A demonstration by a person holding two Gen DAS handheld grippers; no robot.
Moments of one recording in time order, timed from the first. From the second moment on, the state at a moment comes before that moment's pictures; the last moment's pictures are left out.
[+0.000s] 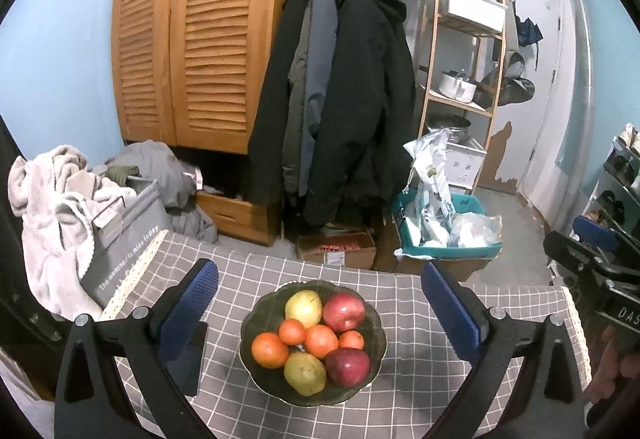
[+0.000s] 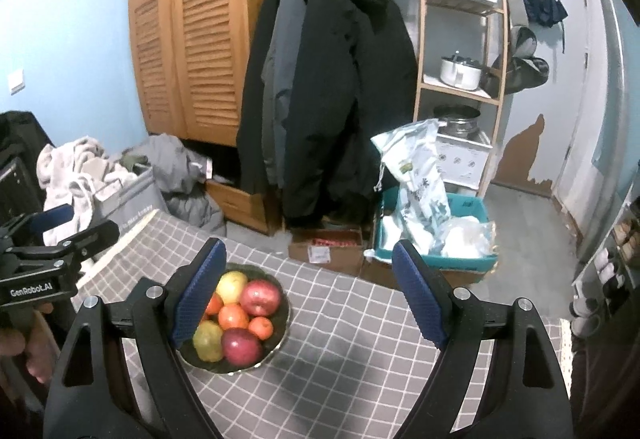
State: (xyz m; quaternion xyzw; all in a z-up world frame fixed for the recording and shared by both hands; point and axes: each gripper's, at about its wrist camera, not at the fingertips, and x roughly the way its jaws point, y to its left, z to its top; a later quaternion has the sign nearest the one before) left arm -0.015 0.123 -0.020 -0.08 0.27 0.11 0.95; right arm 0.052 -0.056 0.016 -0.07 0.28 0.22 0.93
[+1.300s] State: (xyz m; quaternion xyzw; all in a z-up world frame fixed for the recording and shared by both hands) left arm -0.021 0.100 0.002 -0.06 0.23 0.10 0.97; right arm 0.040 -0.087 0.030 -0.07 0.23 0.19 0.95
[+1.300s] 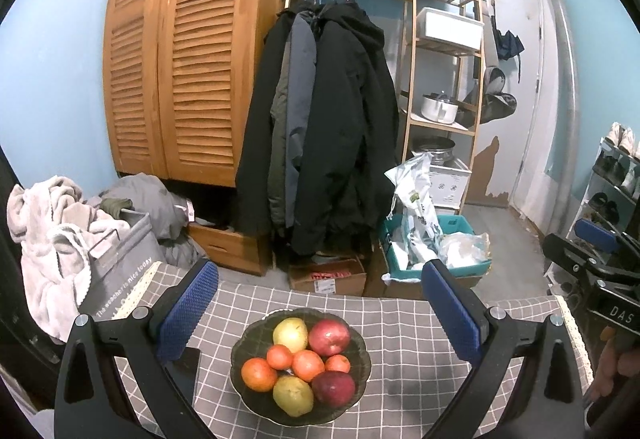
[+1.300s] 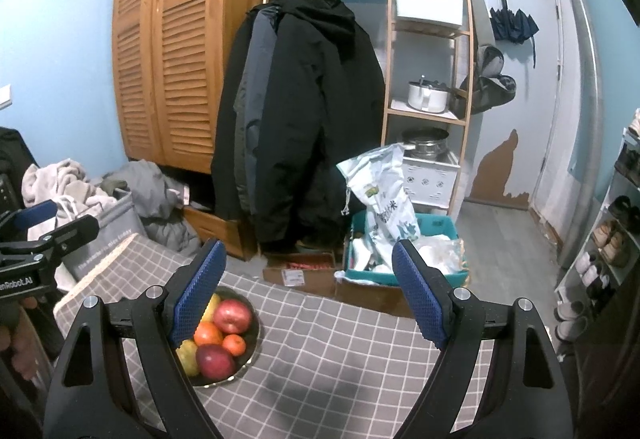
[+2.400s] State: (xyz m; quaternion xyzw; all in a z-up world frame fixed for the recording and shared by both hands) left arm -0.022 0.101 0.003 -0.06 0.22 0.10 0.97; right arm 0.039 -0.085 0.029 -0.07 0.23 0.19 0.95
